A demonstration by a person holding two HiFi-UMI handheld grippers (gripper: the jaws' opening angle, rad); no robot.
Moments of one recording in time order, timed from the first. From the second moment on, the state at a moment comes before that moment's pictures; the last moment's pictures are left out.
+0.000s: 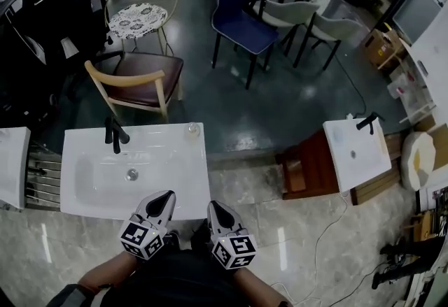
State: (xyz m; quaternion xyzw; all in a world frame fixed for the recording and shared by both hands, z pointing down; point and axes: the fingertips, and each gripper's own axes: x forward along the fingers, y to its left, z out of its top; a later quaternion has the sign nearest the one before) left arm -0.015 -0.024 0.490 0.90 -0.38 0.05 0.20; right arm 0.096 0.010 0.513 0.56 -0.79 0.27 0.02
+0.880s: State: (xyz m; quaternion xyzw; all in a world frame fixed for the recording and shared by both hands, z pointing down) left arm 0.020 -0.093 0.512 0.89 -0.42 0.10 0.17; right arm 0.152 -0.066 0.524 0.54 -0.80 0.27 0.01
